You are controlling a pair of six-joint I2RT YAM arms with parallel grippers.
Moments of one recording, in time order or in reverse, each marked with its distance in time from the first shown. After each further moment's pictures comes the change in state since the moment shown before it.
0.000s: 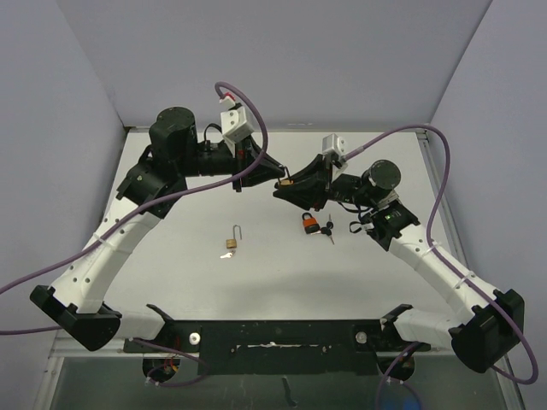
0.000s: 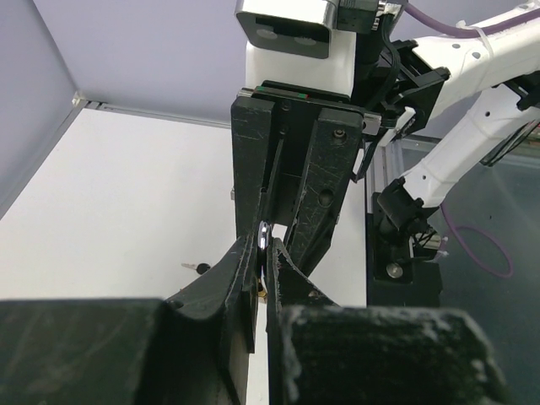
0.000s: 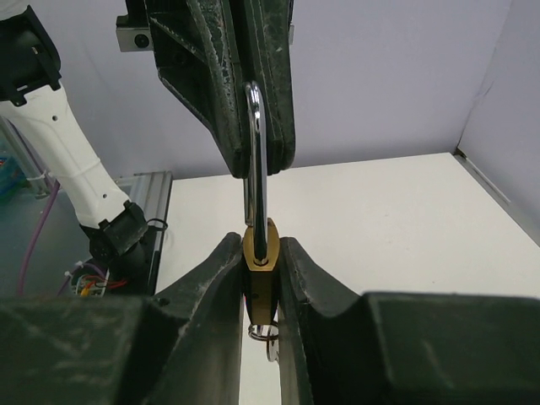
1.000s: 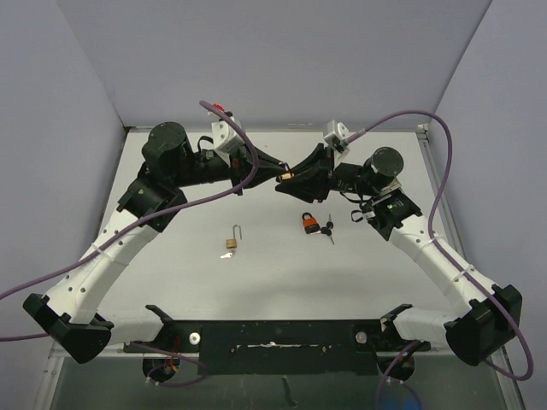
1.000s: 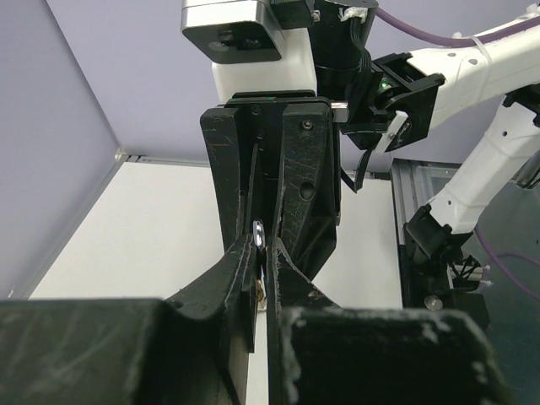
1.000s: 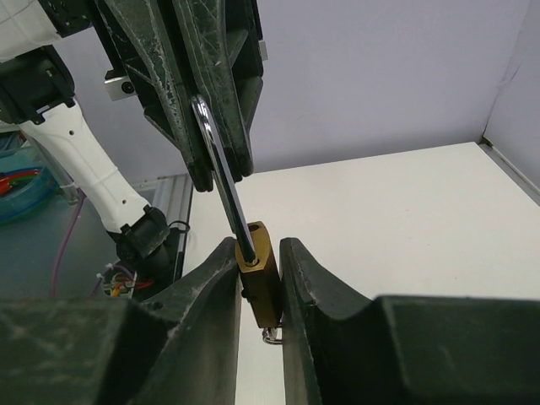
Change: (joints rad) left arm -0.025 -0.083 -0.177 0.240 -0.046 -0.001; right arm -0.045 0.049 0.103 -0.054 -0.075 0.085
